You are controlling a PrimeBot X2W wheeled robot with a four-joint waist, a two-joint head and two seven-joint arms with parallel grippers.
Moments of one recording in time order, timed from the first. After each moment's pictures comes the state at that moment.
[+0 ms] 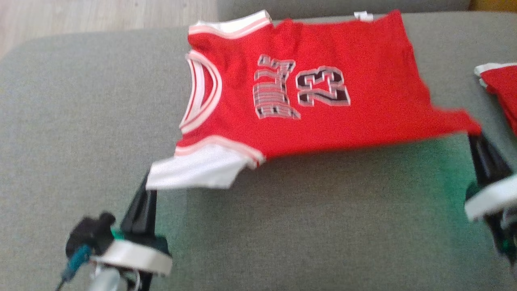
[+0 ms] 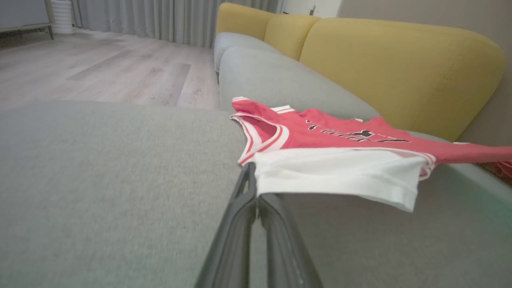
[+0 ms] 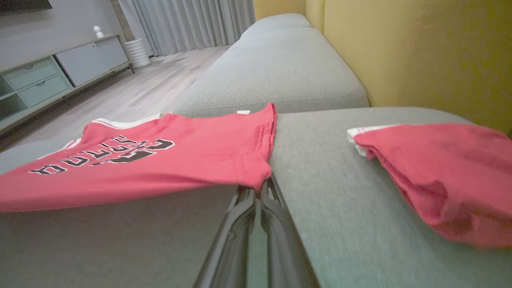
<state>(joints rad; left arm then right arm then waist) -0.14 0.25 -0.33 0.27 -0.47 -0.09 -0.25 -0.31 -0.55 0.37 0.51 0.71 0.13 -0.25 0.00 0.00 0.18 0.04</state>
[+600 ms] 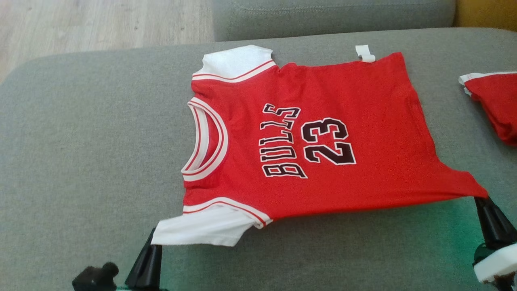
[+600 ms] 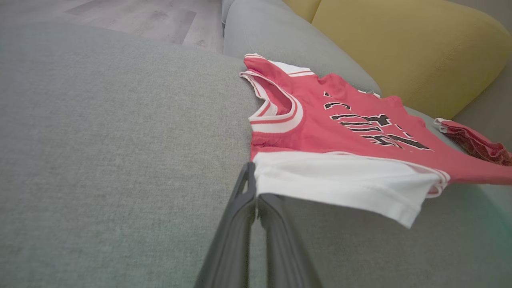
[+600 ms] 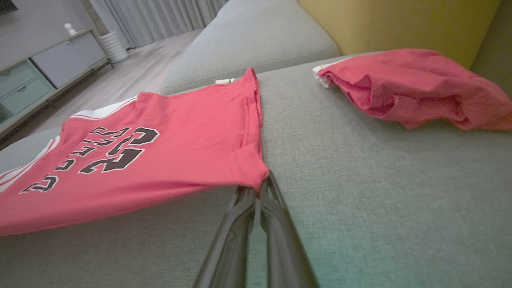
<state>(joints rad) 0.18 0.28 -0.34 0.04 -0.57 0.01 -0.11 0.09 -0.50 0.16 0.27 0.69 0.13 -0.17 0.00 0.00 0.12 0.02</state>
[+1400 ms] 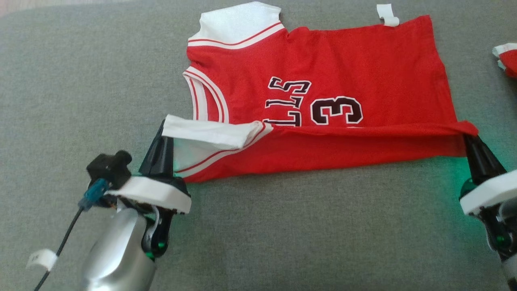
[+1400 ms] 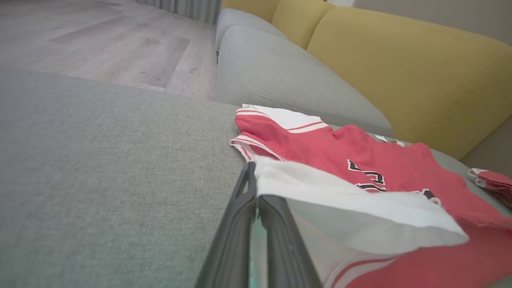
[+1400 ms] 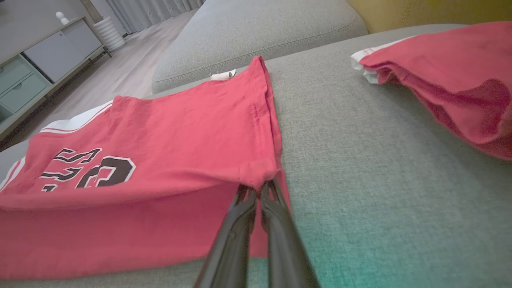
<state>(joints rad) -0.38 0.16 -0.36 0.43 -0.57 -0.07 -0.16 -0.22 -0.46 0.20 0.41 0.72 0.13 -0.07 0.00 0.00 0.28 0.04</state>
